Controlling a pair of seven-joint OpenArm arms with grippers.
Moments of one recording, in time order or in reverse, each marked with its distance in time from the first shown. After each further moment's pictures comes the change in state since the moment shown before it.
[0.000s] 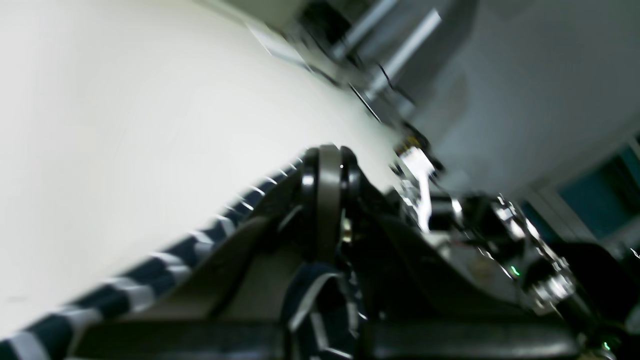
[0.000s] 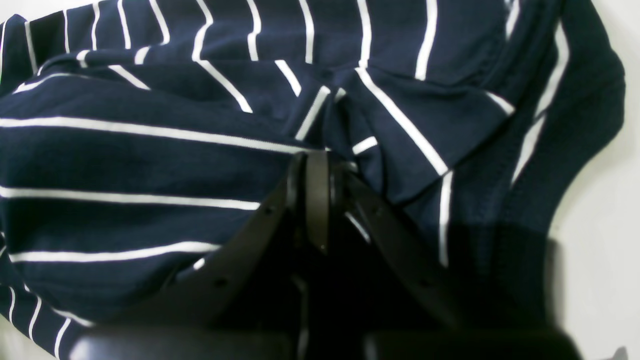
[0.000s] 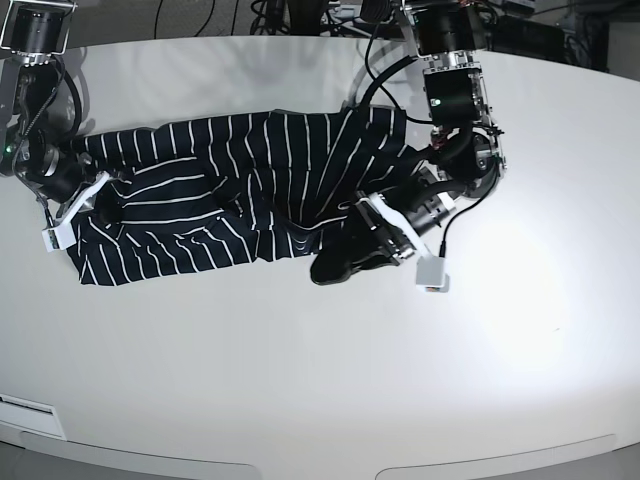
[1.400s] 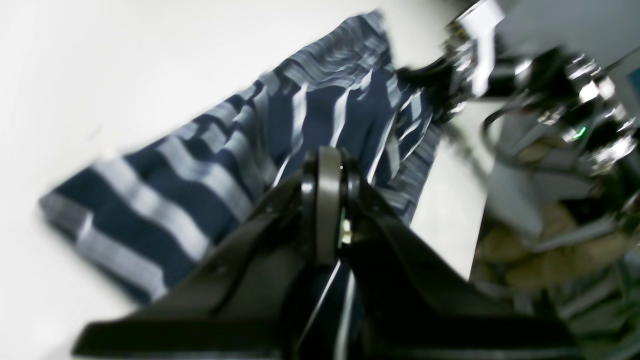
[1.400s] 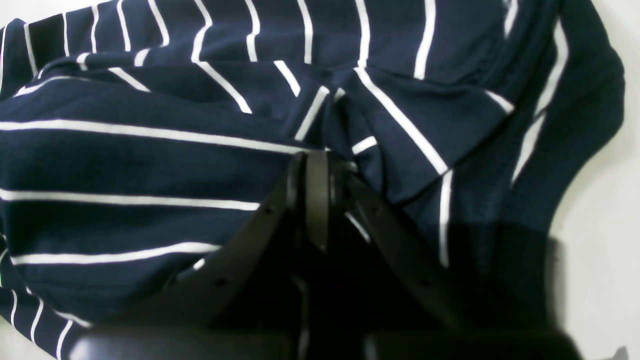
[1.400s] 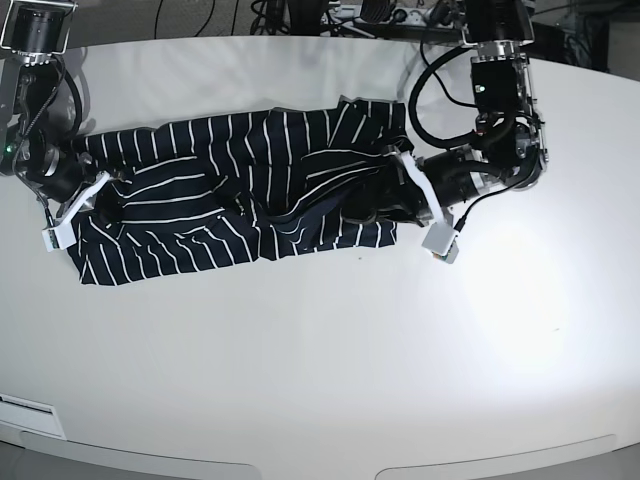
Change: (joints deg) left arm 3.8 -13.2 5.3 3.0 -1.2 0.0 15.2; right arm 0.0 0.0 0.0 0.0 0.0 -0.5 0.0
